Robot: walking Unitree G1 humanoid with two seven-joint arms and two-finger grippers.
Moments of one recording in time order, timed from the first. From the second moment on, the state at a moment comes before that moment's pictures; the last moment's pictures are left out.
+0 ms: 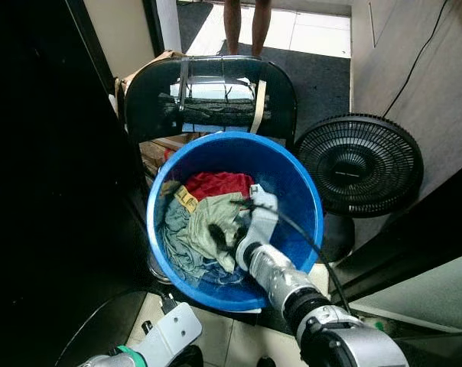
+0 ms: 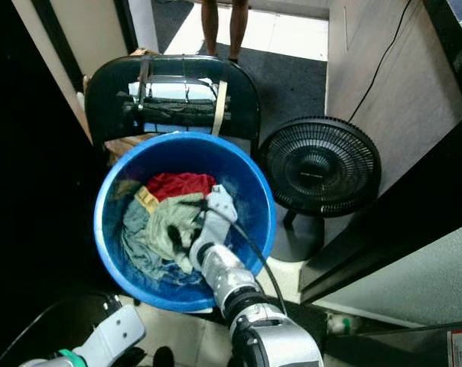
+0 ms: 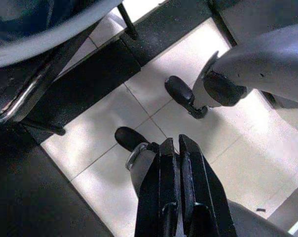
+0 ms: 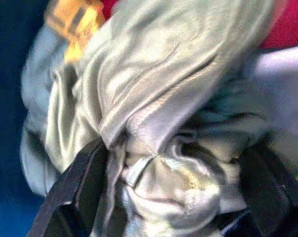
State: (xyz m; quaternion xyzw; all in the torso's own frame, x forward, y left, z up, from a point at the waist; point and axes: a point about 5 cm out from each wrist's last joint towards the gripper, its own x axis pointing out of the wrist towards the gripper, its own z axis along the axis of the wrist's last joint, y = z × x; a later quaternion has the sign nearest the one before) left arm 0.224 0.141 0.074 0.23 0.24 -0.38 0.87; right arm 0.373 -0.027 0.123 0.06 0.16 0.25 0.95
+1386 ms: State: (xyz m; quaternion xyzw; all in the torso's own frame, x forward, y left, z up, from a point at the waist) left arm 0.224 0.140 0.074 0.23 0.24 -0.39 0.86; right arm 0.359 -0.017 0.104 -0.10 0.16 0.33 0.92
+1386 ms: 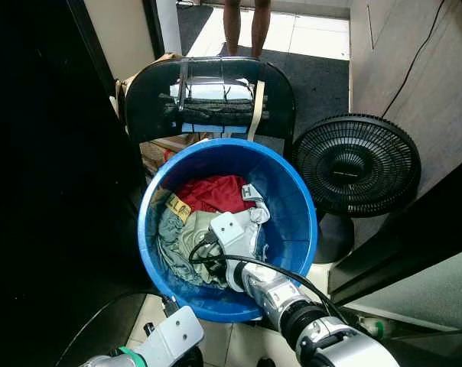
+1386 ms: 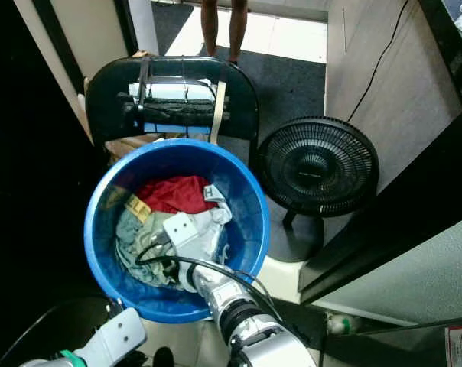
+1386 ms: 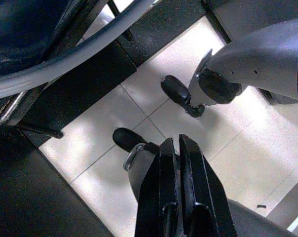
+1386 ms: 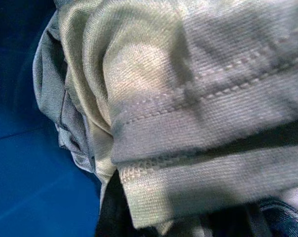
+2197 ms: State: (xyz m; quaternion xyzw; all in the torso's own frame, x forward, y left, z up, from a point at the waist) left arm 0.241 0.131 0.088 0.23 0.19 -0.38 0.87; right arm 0.368 -0.022 0.129 0.02 0.10 0.33 0.94
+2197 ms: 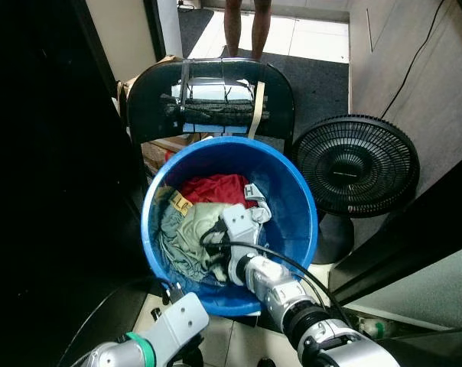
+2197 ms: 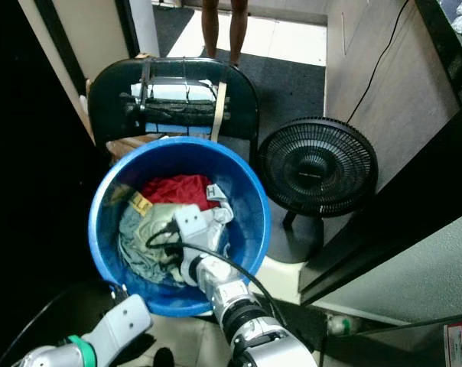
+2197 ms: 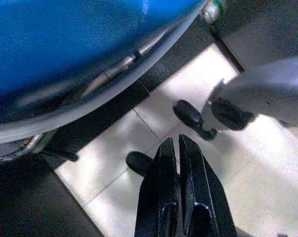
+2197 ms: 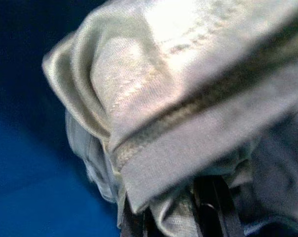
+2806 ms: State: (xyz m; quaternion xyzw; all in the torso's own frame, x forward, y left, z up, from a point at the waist) left arm 0.262 0.120 0.099 0.20 0.13 -0.38 0.89; right arm 0.385 -0.029 0.246 0.15 -0.11 0.32 0.93
